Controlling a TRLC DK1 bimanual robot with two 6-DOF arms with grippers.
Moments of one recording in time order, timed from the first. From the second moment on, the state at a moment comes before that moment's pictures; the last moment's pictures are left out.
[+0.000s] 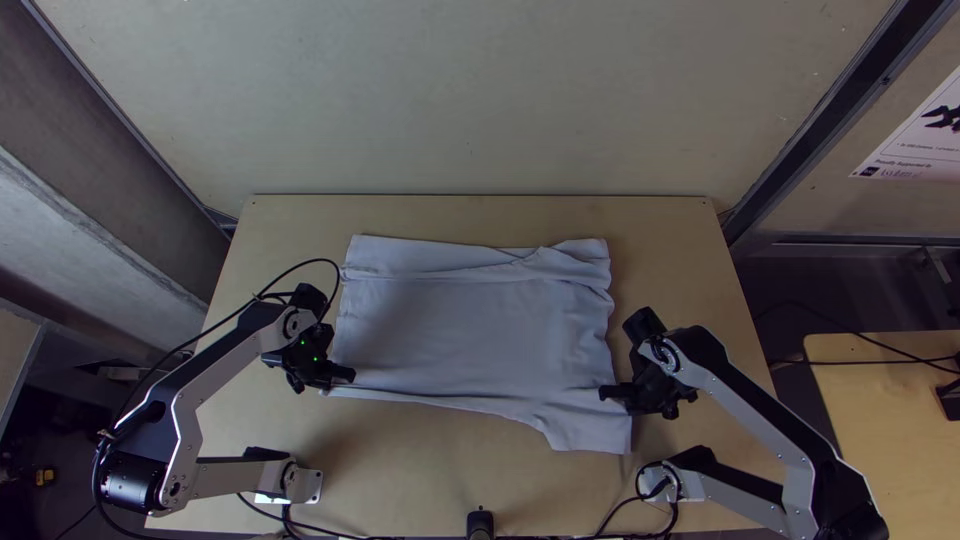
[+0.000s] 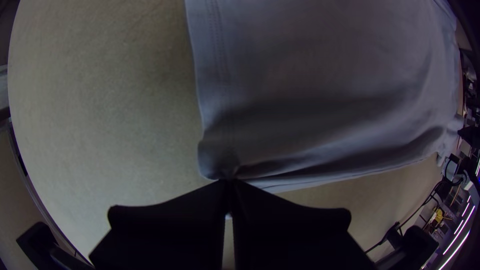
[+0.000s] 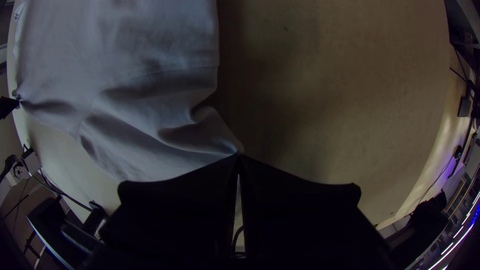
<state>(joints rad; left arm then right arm) -0.13 1.37 0.83 -1.02 0.02 0.04 0.39 1.20 0.72 -1.18 -0.09 0.36</state>
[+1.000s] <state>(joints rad) -0.06 1.47 1.29 -1.11 0.02 0.08 0.22 1.42 1.25 -1.29 -0.02 0.23</state>
